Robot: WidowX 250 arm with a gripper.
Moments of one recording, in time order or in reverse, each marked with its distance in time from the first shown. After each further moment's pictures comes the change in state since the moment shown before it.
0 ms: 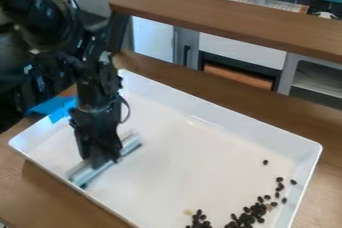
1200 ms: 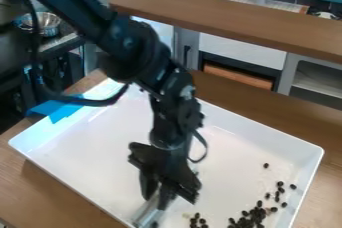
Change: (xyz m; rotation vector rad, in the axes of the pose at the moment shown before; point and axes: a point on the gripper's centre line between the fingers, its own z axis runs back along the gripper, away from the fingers) arm 0.016 -0.124 0.009 -0.069 -0.006 0.070
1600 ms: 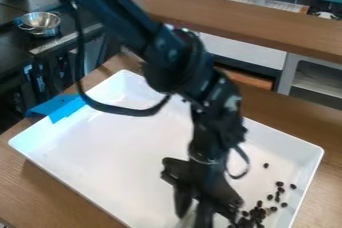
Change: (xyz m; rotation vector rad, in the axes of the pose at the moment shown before) arm 0.005 -0.048 0.003 -0.046 0.027 0.014
